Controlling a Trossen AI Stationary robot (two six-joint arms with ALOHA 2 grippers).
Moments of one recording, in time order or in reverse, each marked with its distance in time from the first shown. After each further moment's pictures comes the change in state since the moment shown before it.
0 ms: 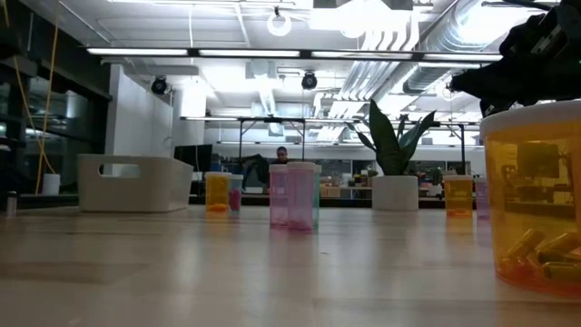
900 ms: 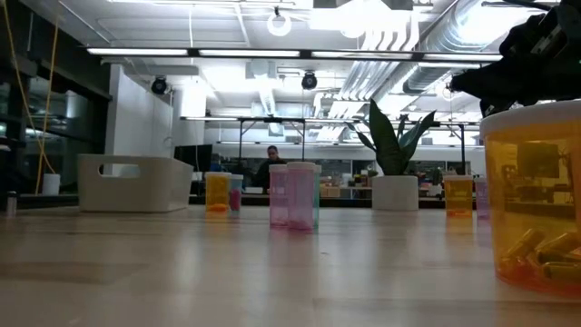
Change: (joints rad) left arm 0.021 0.050 -0.001 0.021 0.112 0.032; right arm 0.000 0.000 0.000 0.000 0.000 0.000
